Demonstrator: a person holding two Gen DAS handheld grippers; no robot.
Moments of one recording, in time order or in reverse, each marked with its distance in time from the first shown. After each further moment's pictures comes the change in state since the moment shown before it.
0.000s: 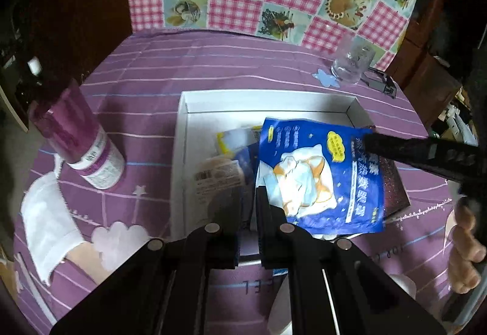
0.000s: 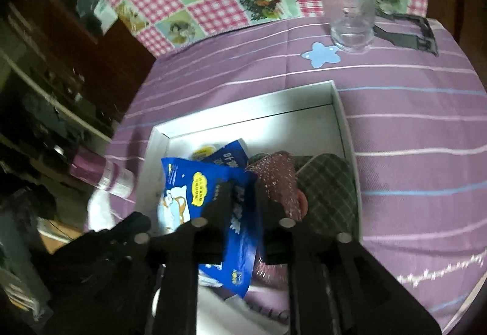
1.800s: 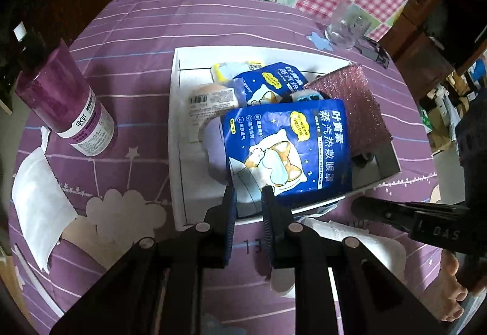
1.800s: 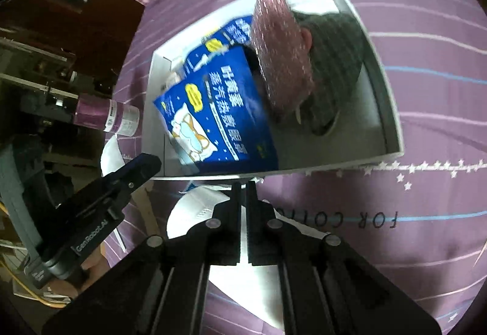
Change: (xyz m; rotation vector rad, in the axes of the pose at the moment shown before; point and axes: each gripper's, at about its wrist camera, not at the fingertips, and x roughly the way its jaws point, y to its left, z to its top) left arm 0.010 0.012 -0.006 -0.009 0.215 -0.088; right arm 0.030 0.001 -0.057 0.140 0.343 0.026
